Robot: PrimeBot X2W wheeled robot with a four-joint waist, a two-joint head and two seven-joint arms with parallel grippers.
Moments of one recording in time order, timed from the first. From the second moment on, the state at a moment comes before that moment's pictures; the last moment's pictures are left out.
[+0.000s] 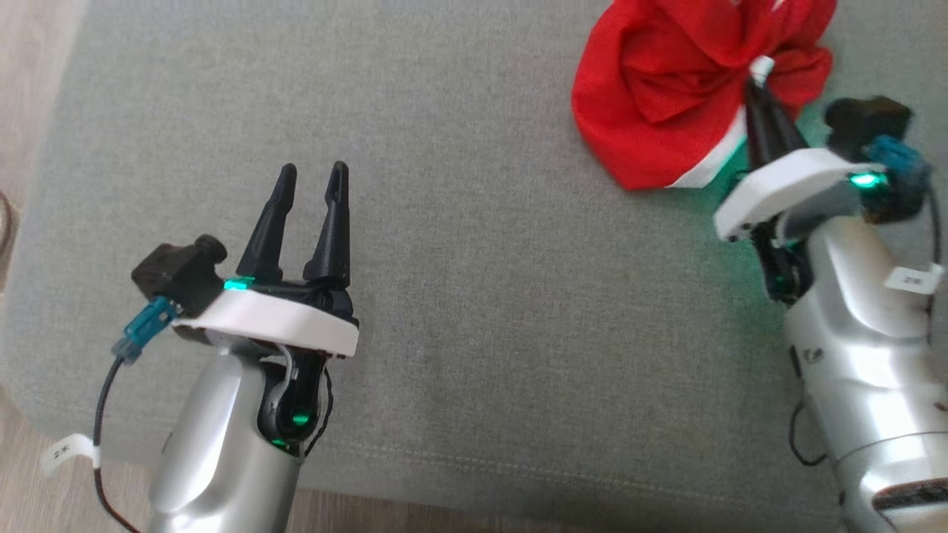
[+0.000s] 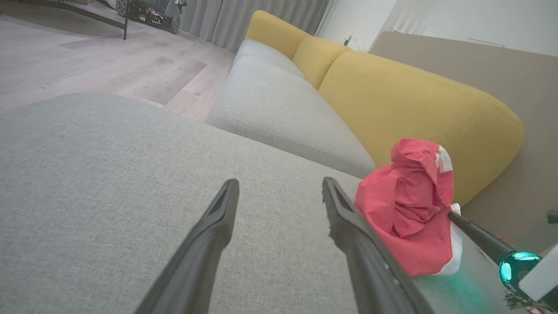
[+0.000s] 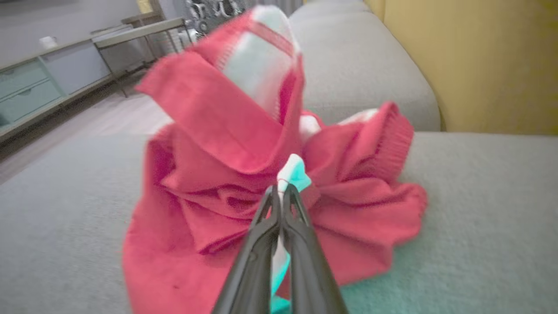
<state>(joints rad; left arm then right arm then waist) -0.33 0.04 -0.25 0.26 -0.50 -0.12 -0.26 -0.73 -0.13 0.10 0.82 0.22 0.12 -0.13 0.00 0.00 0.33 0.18</state>
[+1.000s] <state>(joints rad) -0.24 0.04 -0.28 0.25 -0.57 -0.09 -0.26 -1.08 -0.18 0.29 0.82 0.48 0.12 -0.21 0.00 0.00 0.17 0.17</state>
